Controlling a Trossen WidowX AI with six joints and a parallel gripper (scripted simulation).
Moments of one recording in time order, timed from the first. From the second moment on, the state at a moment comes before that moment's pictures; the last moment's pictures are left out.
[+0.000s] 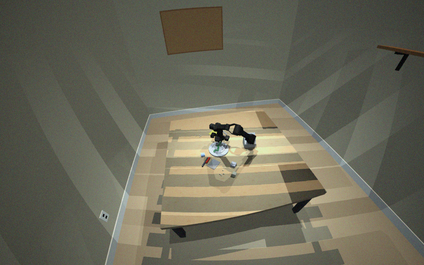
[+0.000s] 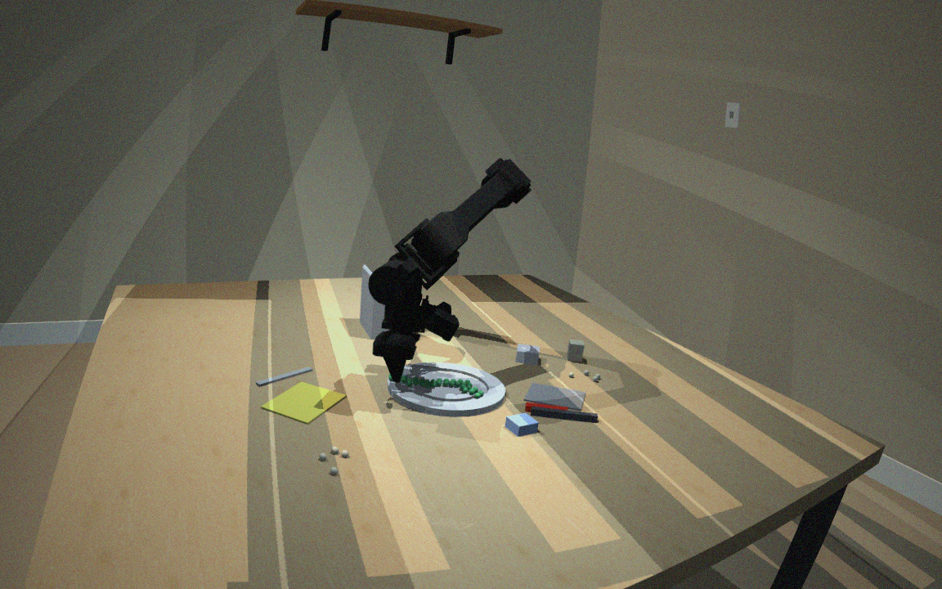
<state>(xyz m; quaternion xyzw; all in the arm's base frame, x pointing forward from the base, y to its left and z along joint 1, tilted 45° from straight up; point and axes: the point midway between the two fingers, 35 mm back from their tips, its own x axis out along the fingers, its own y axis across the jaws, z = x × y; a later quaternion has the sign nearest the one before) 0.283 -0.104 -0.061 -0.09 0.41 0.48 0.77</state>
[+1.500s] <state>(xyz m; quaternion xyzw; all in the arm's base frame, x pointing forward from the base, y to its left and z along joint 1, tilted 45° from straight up) 0.259 -0.067 0.006 -0.08 0.41 0.48 0.77</state>
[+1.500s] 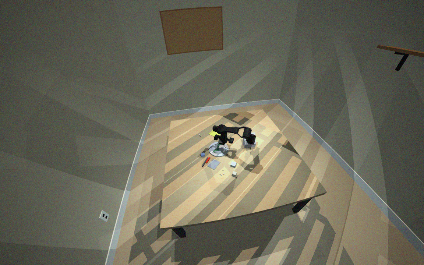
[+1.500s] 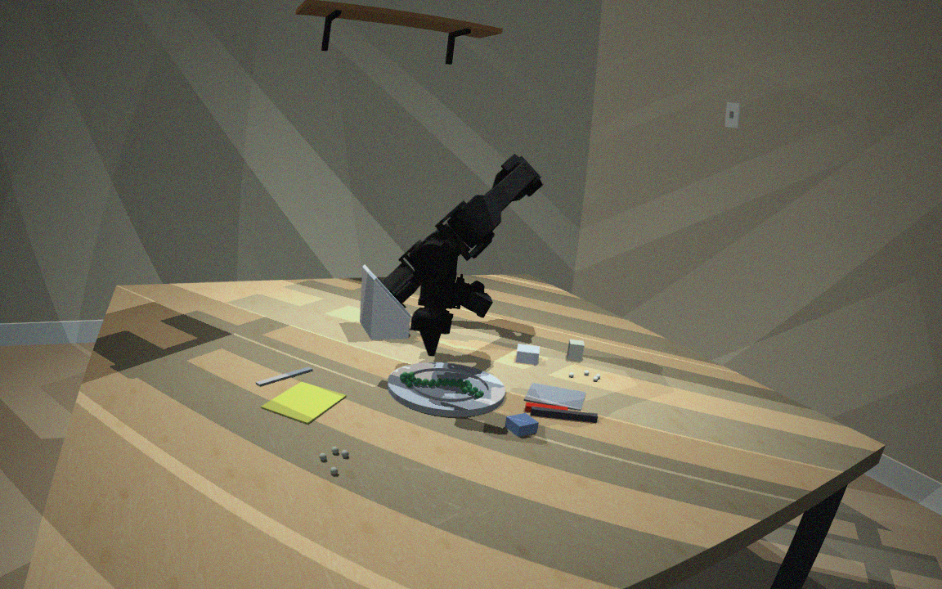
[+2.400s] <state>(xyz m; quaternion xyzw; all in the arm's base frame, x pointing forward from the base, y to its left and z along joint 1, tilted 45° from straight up) 0.243 -0.023 0.022 -0.08 0.41 0.48 0.77</state>
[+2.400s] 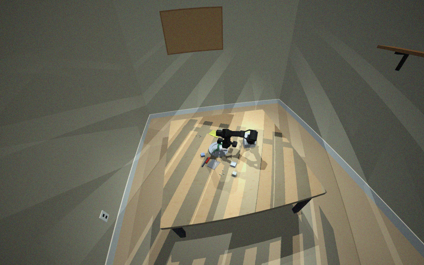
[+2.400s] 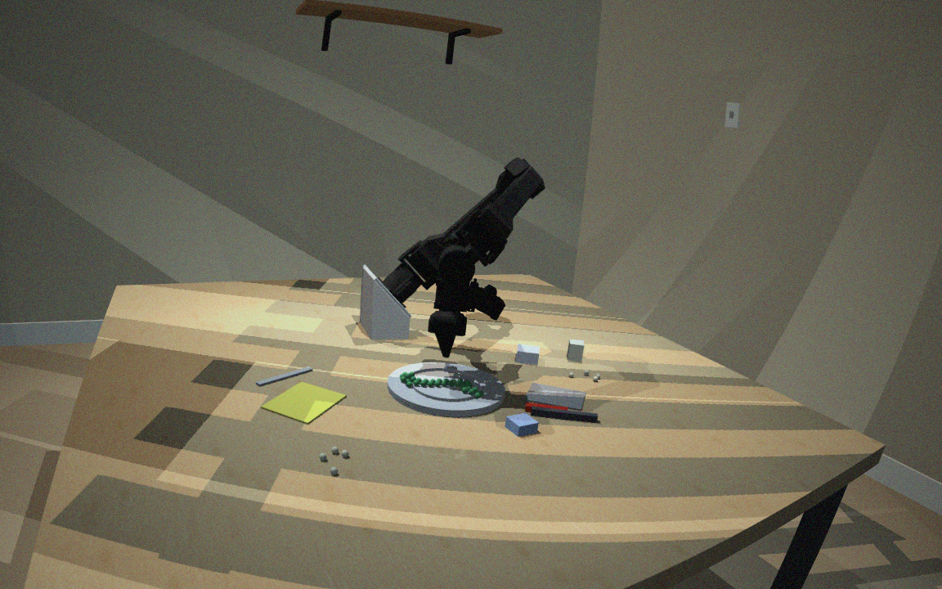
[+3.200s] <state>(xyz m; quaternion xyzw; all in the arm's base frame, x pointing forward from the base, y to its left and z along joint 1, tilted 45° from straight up) 0.242 -0.018 0.019 -0.08 0.41 0.48 0.77</state>
